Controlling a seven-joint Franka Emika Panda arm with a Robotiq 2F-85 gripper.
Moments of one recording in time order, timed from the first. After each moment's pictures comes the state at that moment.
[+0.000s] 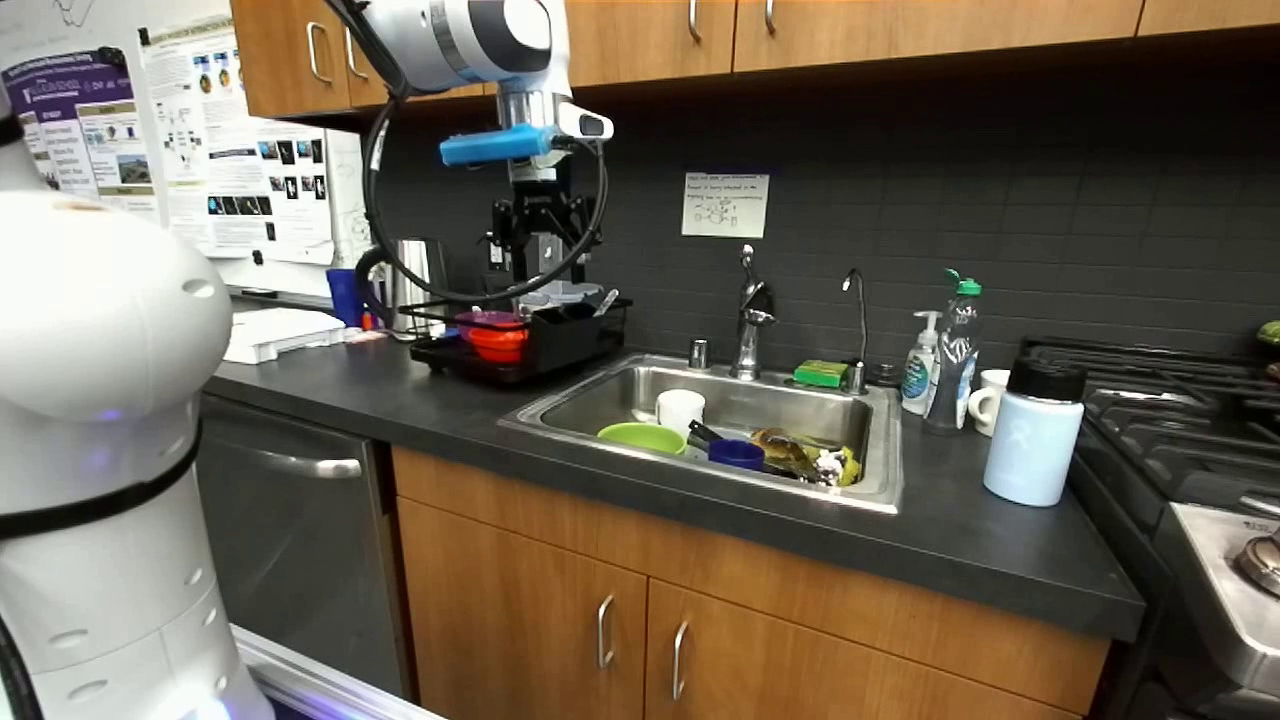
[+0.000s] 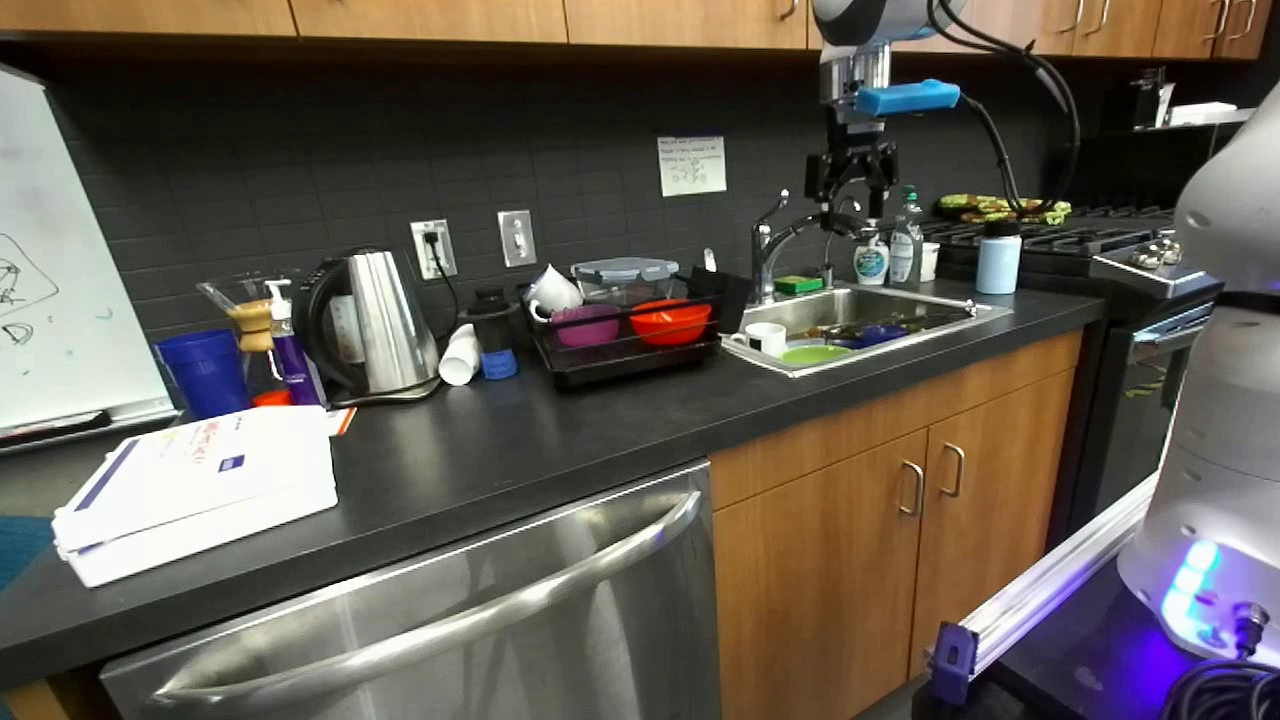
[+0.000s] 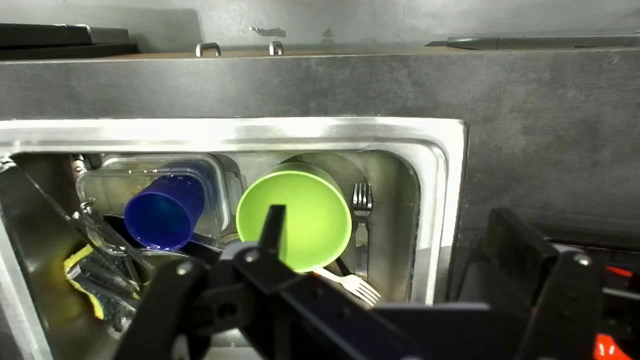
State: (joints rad) arm -0.09 -0.33 -0.04 -2.35 -0.07 2.06 0.03
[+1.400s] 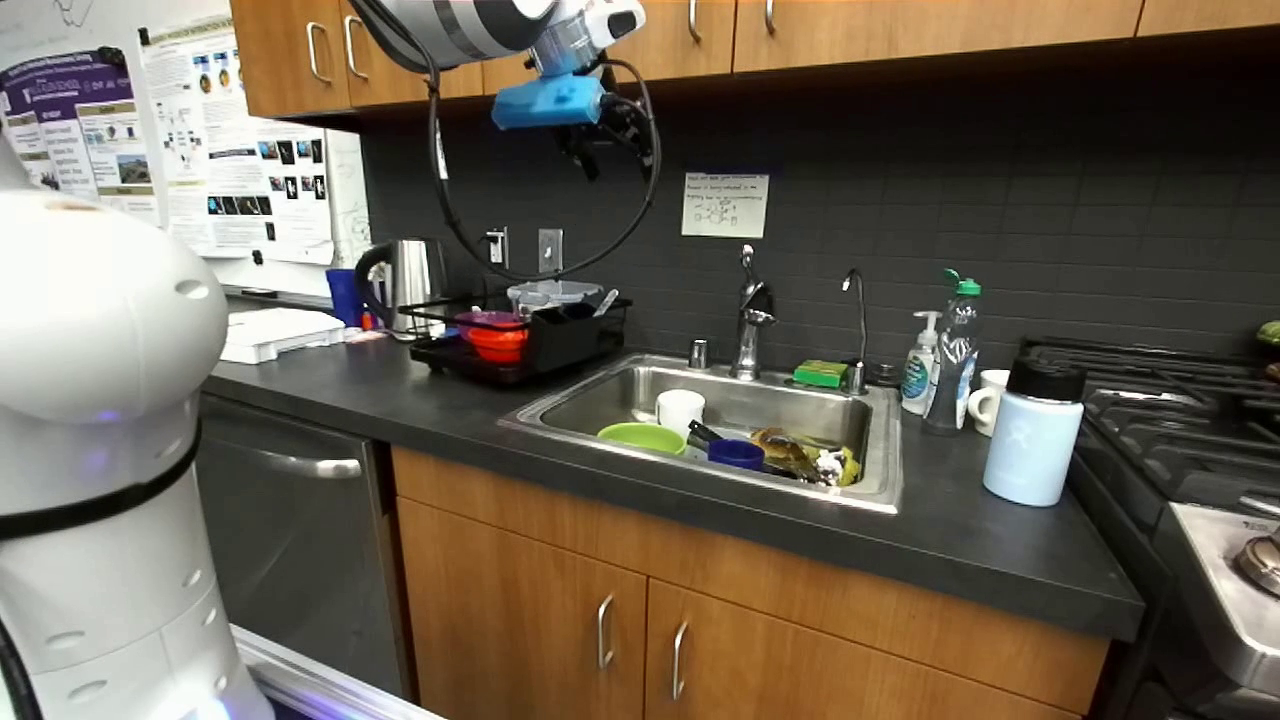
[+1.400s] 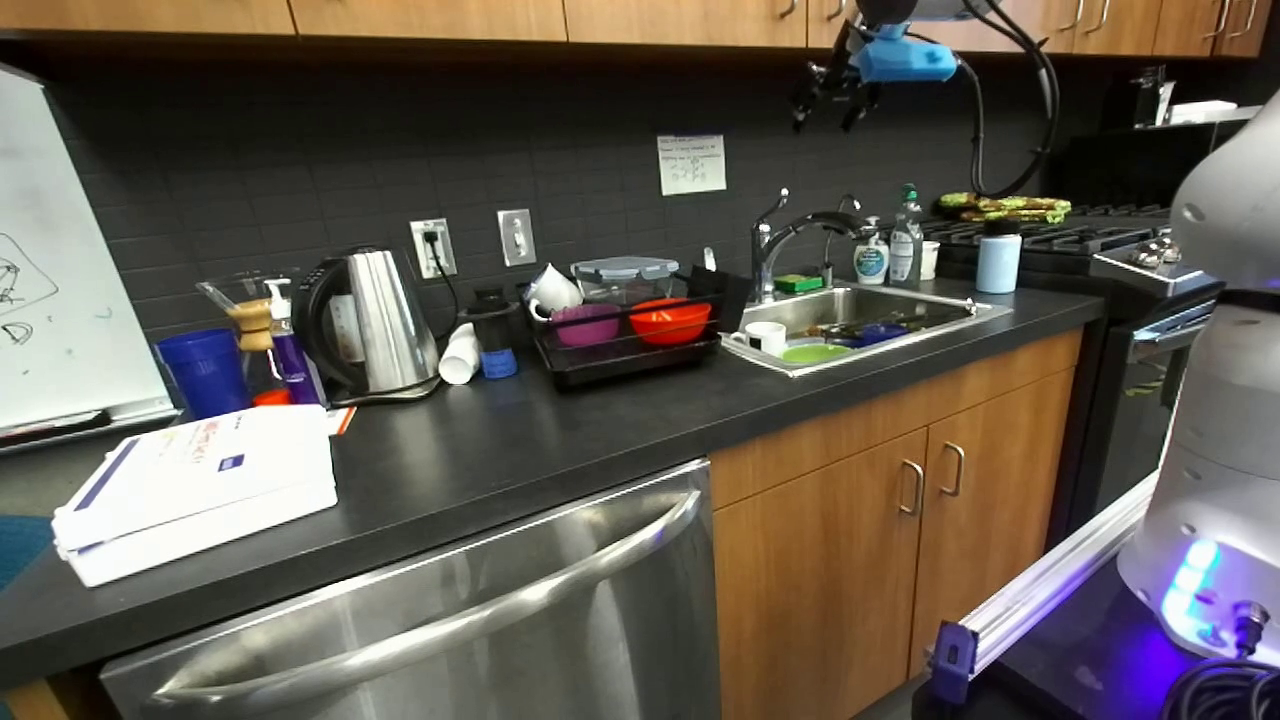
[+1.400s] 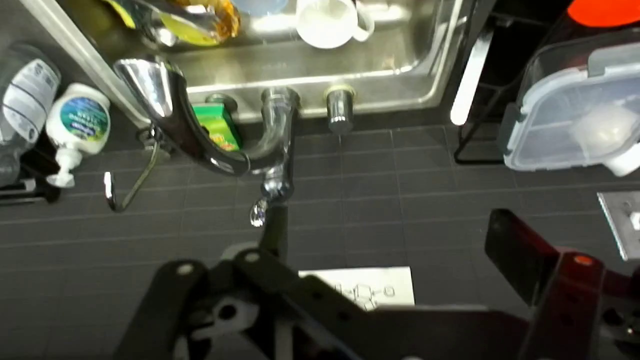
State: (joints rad) arm -0.11 -0.43 -0.10 -2.41 -0.05 2.74 0.03
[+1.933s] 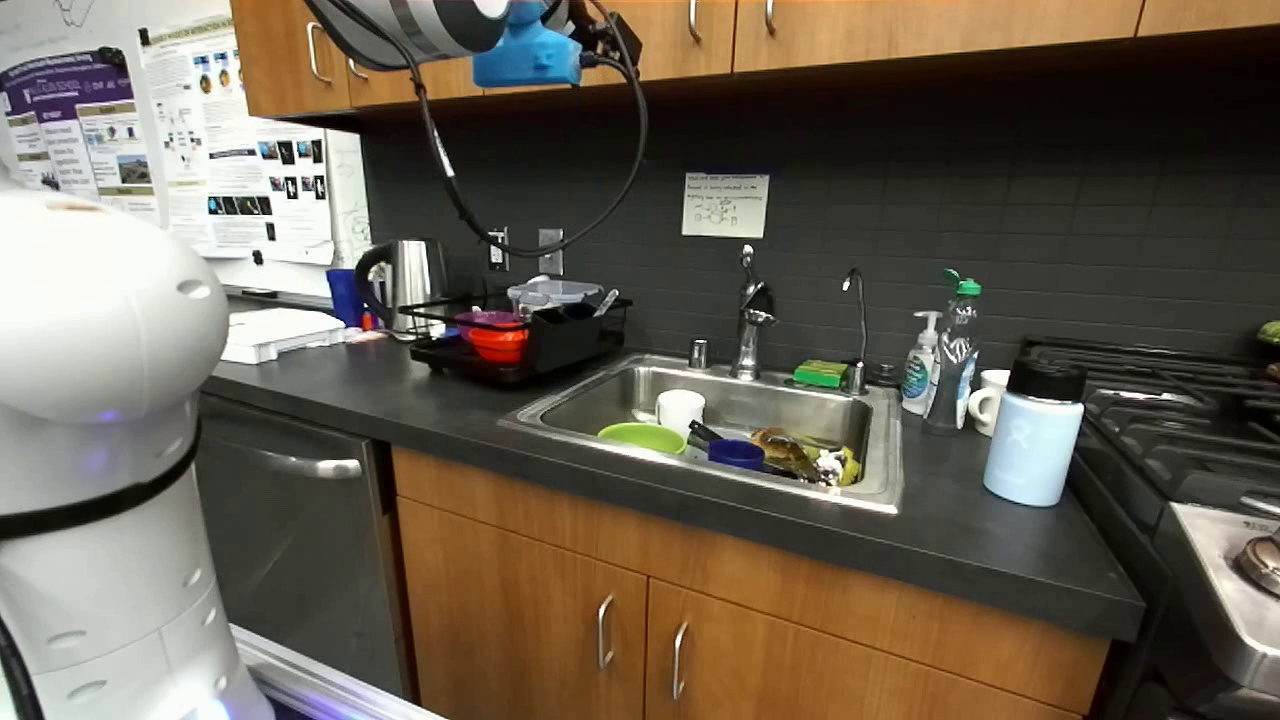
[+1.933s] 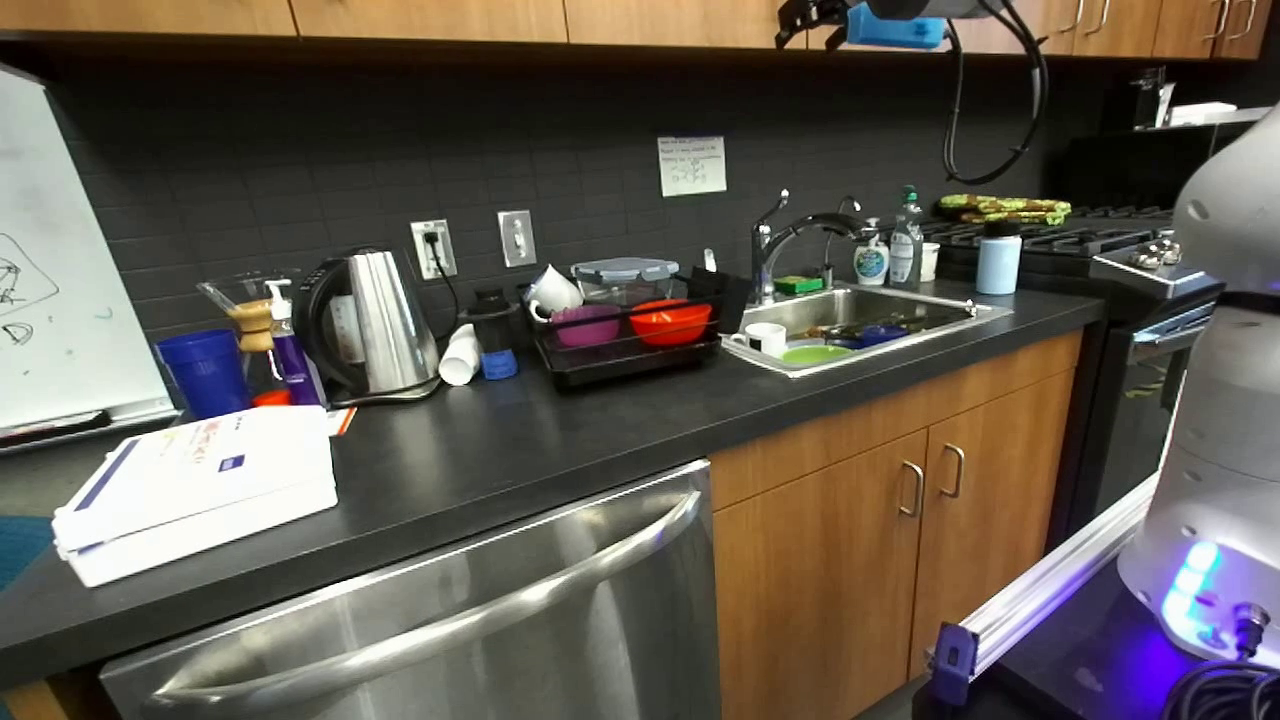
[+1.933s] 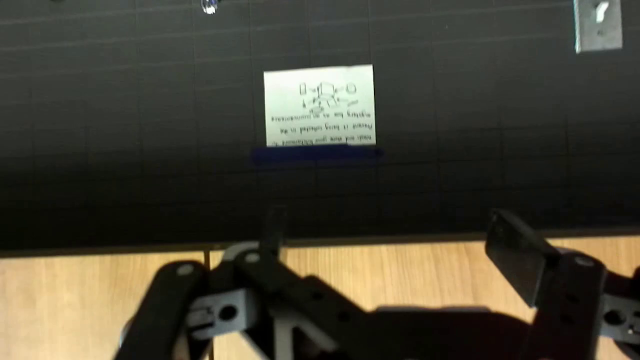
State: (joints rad) arm -0.10 -0.52 -0.06 -2.50 -0.03 3.21 0.05
